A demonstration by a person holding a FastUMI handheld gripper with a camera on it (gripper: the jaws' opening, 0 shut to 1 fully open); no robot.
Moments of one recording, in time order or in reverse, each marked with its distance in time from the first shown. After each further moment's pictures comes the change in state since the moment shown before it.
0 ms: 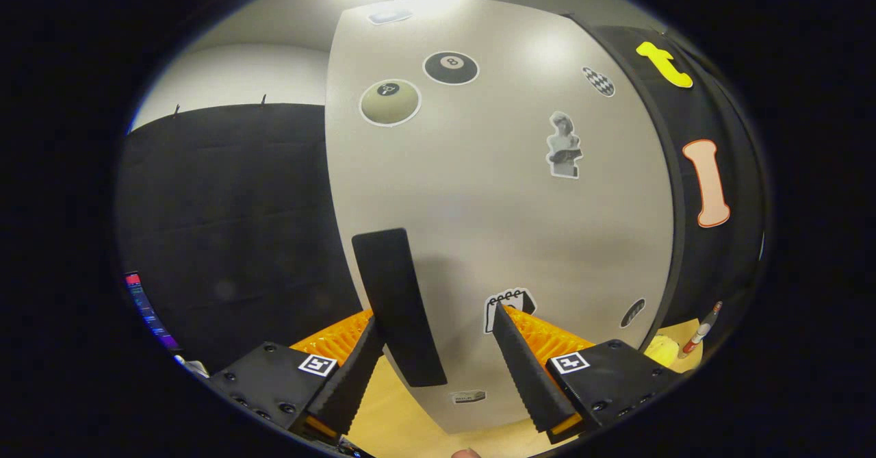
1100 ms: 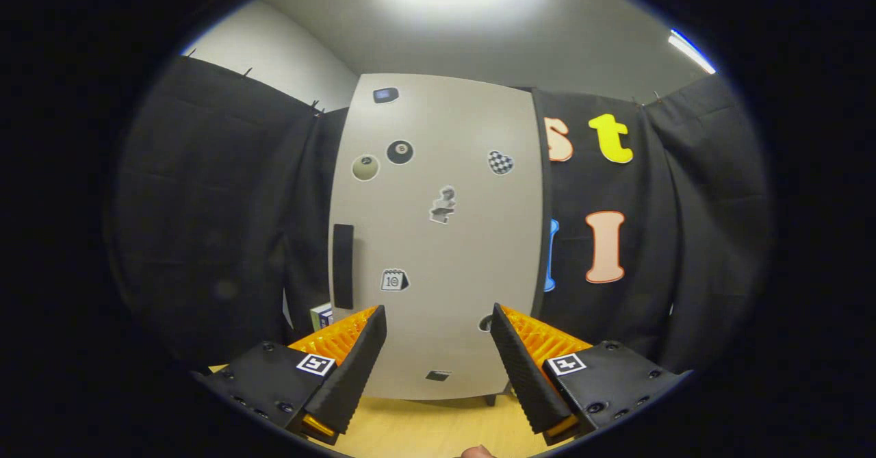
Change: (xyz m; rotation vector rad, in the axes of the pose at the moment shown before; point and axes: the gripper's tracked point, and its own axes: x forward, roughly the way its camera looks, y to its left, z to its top) arm -0.205 -0.078 0.015 -0.211 -0.133 -0.437
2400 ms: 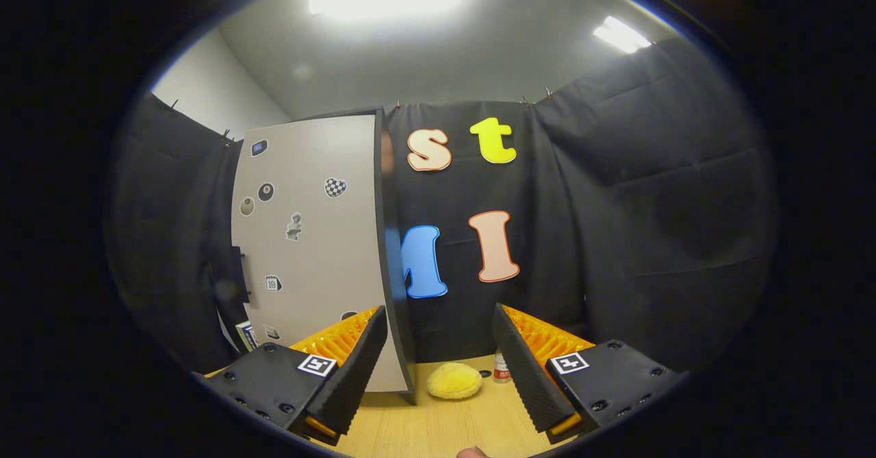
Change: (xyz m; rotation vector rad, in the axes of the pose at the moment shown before) arm -0.097 -0.176 0.003 0.108 -0.050 -0.273
